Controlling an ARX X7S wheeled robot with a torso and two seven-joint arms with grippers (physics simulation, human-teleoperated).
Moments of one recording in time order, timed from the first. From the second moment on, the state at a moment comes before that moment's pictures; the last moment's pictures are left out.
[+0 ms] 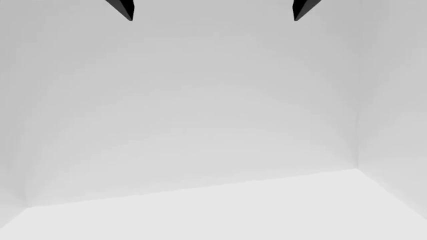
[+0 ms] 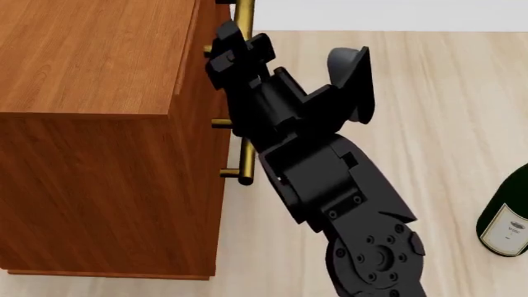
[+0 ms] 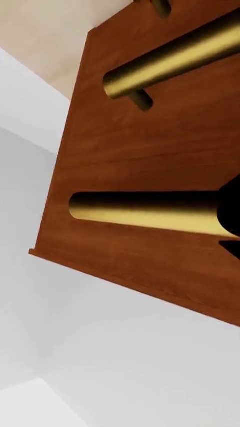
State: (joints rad) left arm -0.91 -0.49 0.07 0.77 -0.56 -0.79 -0.36; right arm 1.01 0.18 -0.49 0.27 1.89 0.15 0.44
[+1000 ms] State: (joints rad) left arm -0.95 -0.49 0.08 0.78 -0.59 -0.81 -0.38; right arm 0.95 0.28 -0.41 0.14 1.94 0.06 0.55
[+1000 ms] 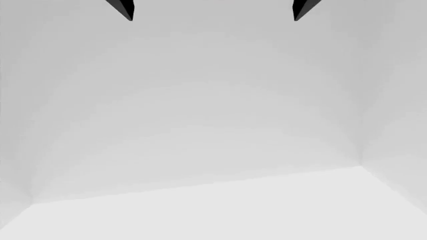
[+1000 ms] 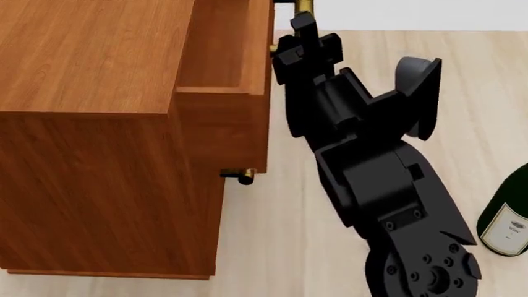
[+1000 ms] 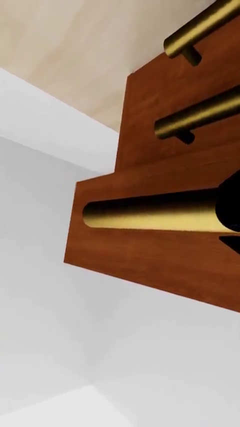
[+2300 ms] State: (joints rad) left arm -0.96 -0.50 0.10 0.78 -0.60 -0.80 -0.40; right arm 0.95 0.30 -0.37 0.12 1.94 0.03 0.50
